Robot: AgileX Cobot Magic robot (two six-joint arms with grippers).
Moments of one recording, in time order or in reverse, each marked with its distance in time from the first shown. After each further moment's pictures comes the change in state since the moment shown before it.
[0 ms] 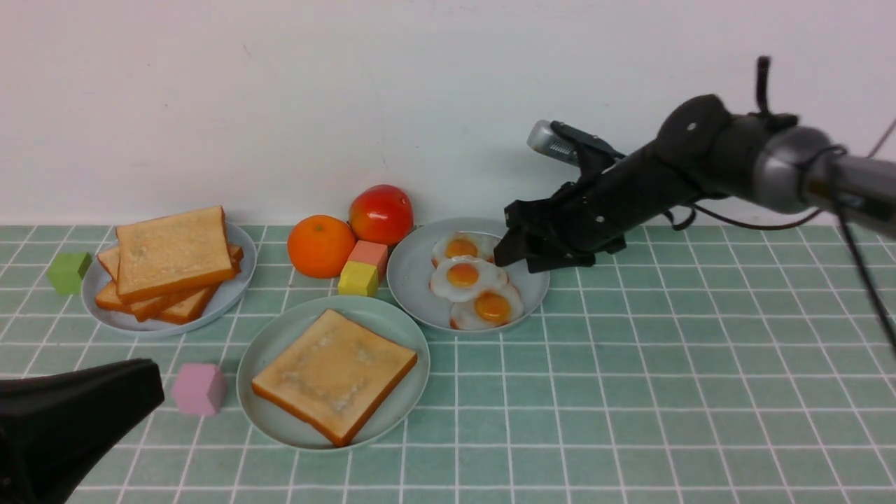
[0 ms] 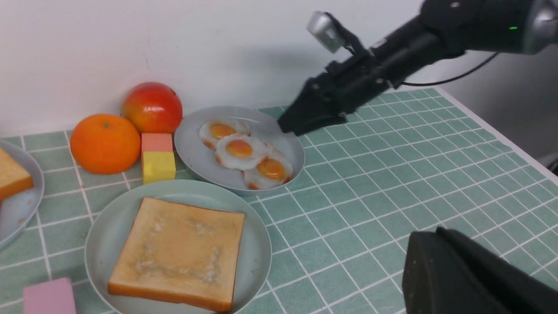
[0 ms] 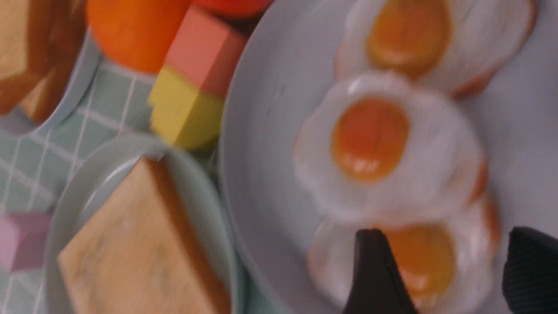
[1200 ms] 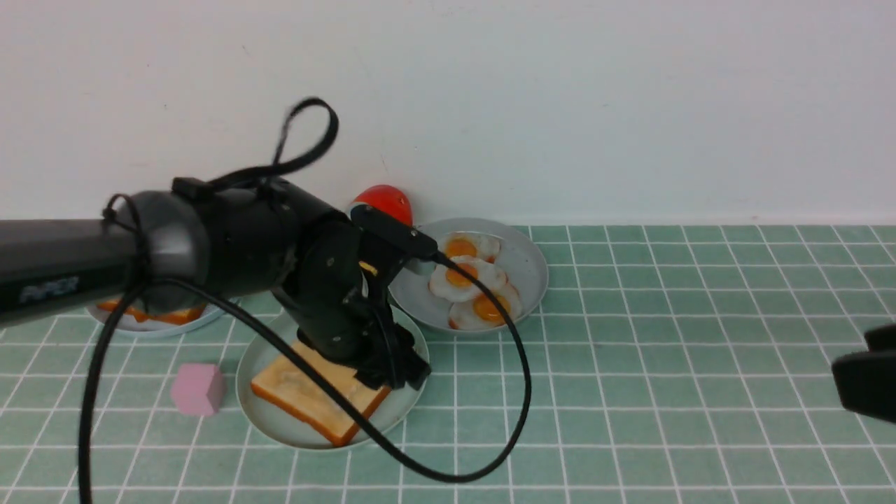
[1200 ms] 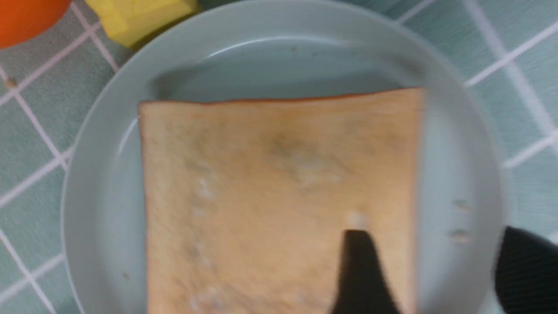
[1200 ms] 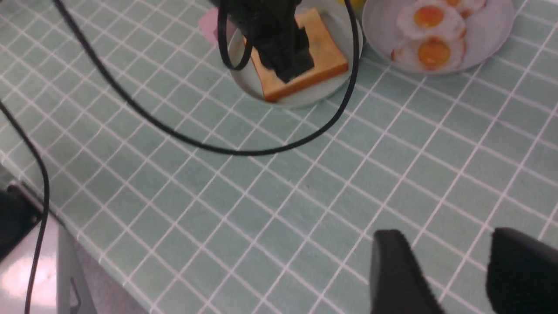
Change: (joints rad) right arm 0.119 -1.486 0.842 -0.348 0.243 0.107; left arm 0.000 1.333 -0.728 0.282 0.282 0.059
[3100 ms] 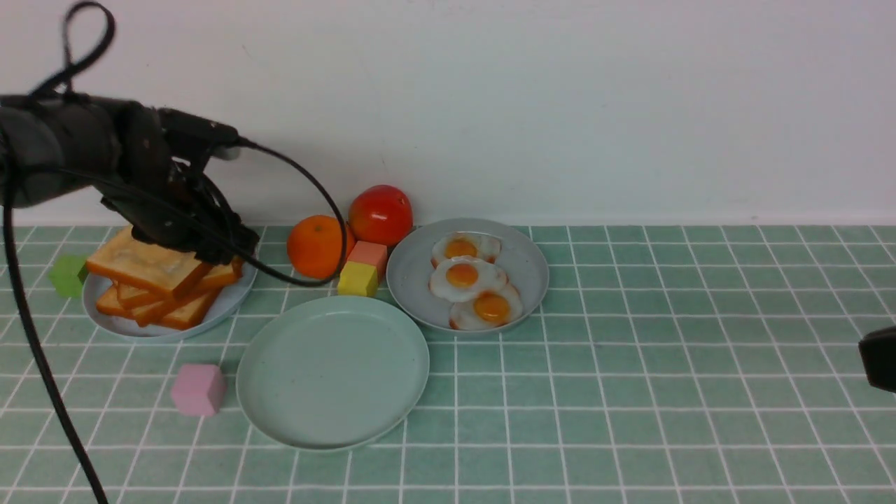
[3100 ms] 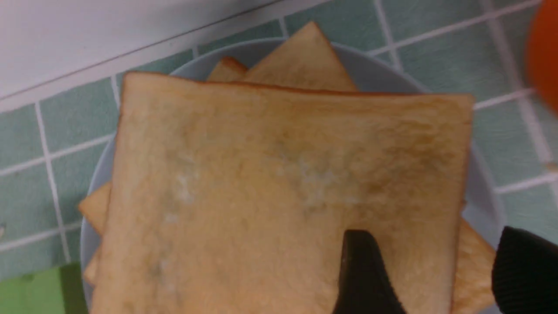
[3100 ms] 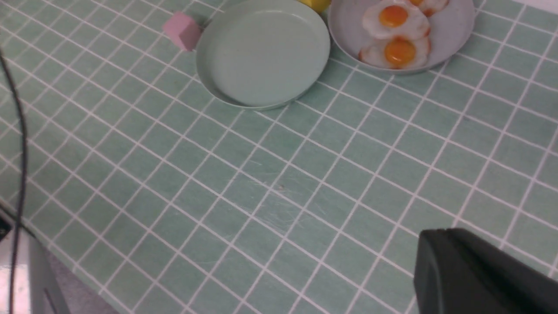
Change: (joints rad) right arm 0.000 -0.014 0.000 -0.058 0.014 0.043; left arm 0.473 0.252 -0.300 0.026 -0.078 0.181
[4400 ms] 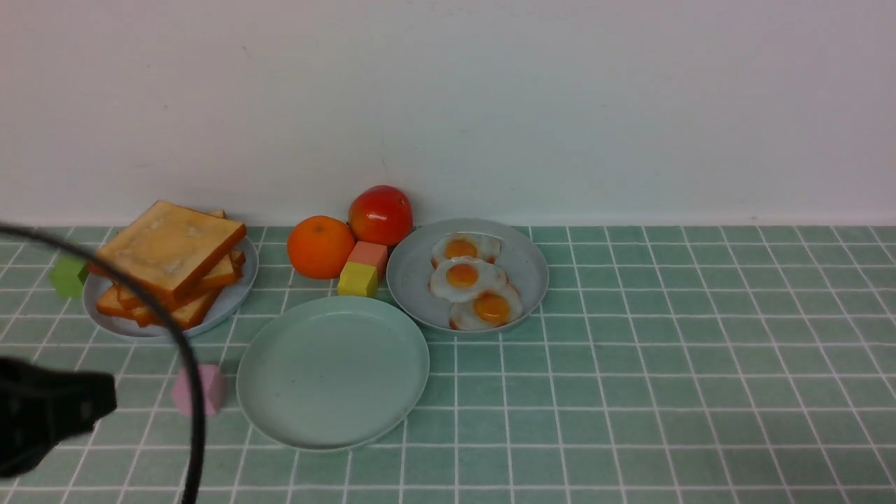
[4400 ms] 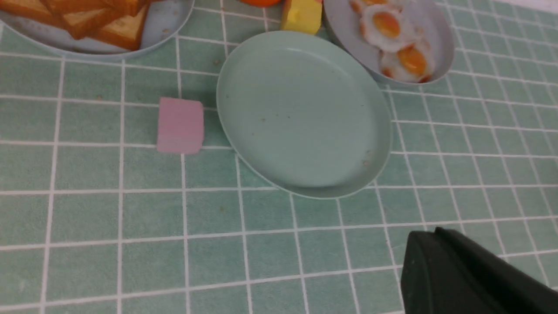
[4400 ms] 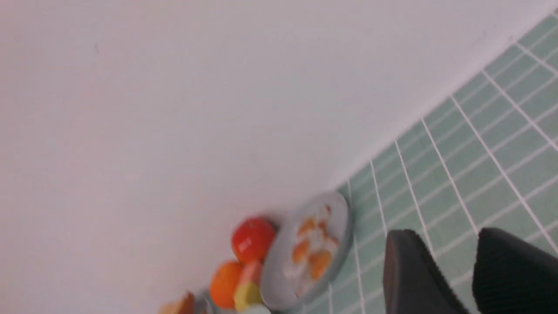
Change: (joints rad) right arm -0.299 -0.789 1.048 0.477 -0.951 0.240; left arm 0.000 -1.296 0.862 -0.530 0.174 -0.092
